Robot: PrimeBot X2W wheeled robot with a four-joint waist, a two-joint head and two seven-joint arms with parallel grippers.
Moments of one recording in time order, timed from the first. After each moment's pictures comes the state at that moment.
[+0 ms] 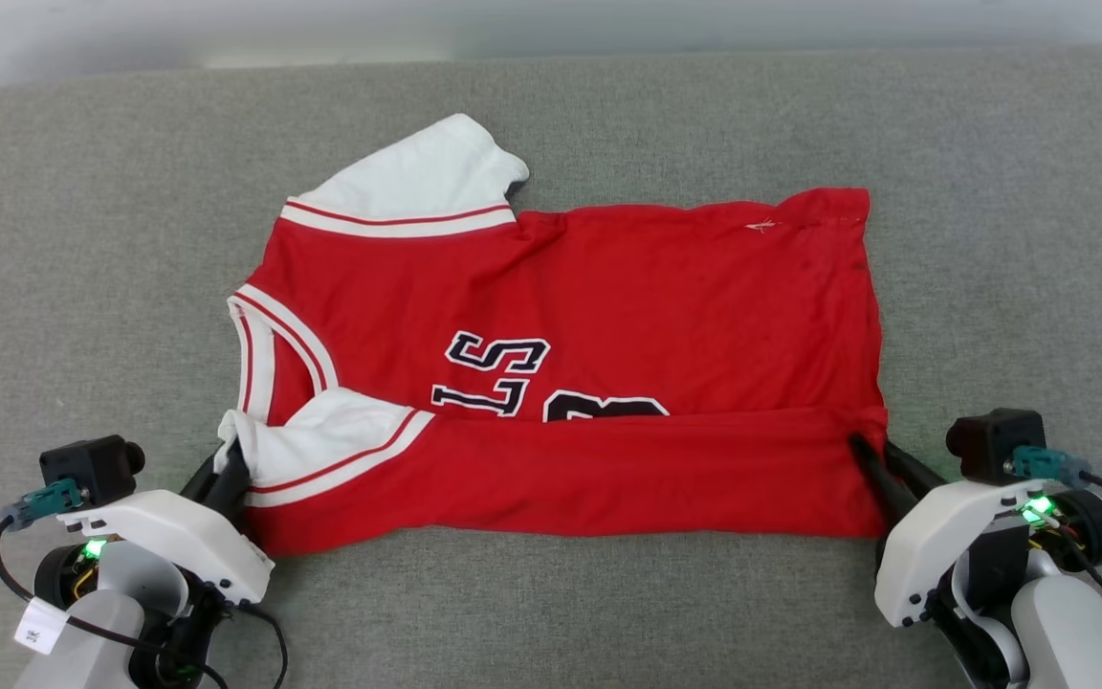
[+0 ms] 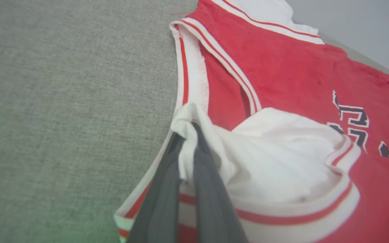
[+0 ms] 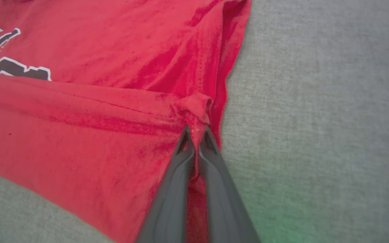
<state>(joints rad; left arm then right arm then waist) -0.30 0.45 -0.31 0.45 -0.85 -0.06 -0.07 -0.23 -0.23 0.17 0.28 0.32 0.13 0.21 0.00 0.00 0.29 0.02</state>
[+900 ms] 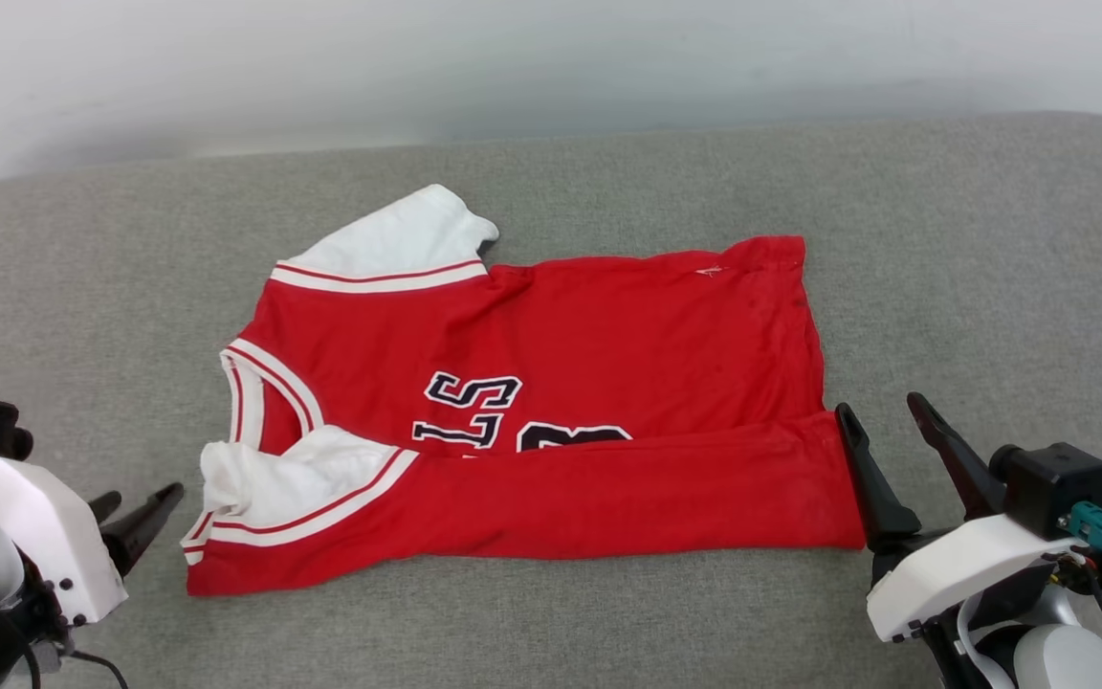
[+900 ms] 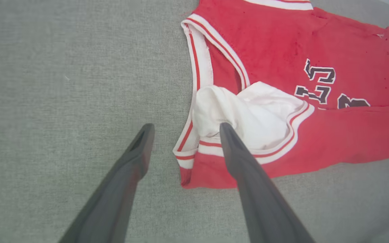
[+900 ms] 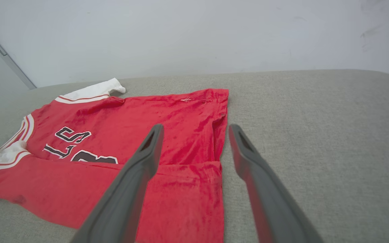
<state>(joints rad) -0.19 0.79 -0.25 0.12 -1.07 0.02 0.48 -0.08 -0.10 0.06 0.01 0.24 0.13 0.04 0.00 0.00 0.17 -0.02</state>
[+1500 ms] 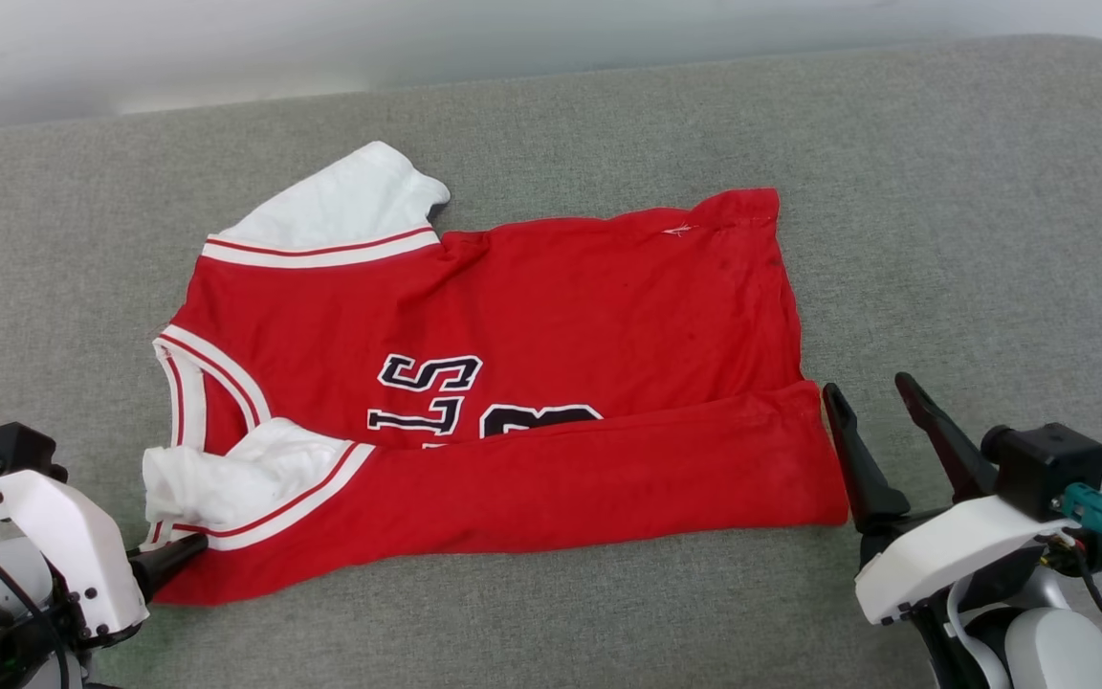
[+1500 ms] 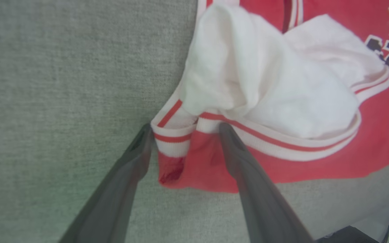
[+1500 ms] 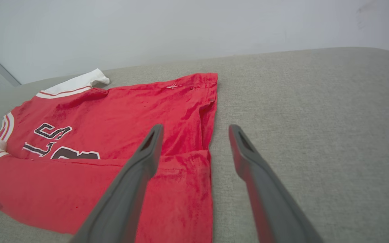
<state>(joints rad) -0.21 0.75 -0.32 0.22 -1.14 0.07 0.68 -0.11 -0.08 0.07 -0.01 0.24 0.13 0.06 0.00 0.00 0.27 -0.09</state>
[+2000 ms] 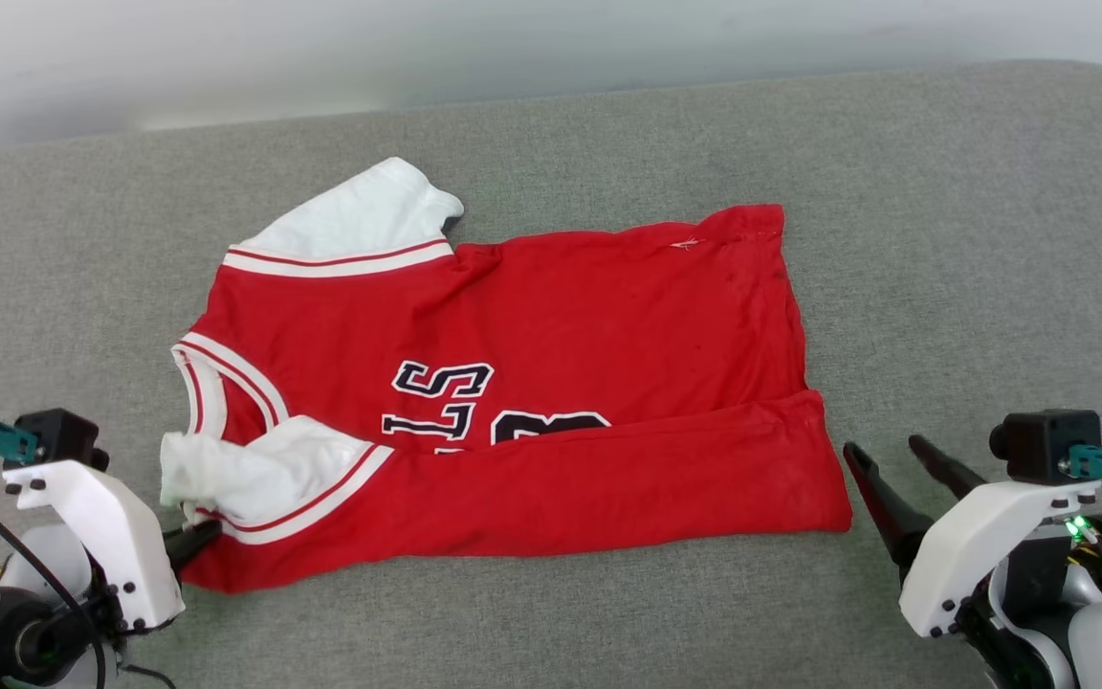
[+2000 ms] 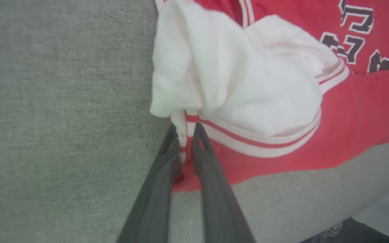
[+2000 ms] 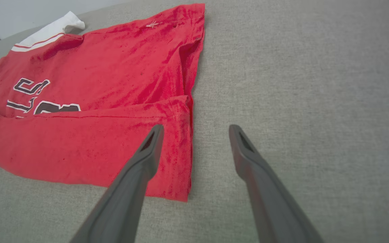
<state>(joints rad) -0.24 0.72 -0.34 0.20 -1.10 0.04 0.61 -0.11 -0.14 0.03 0.01 0.35 0.13 0.36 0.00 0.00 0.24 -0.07</state>
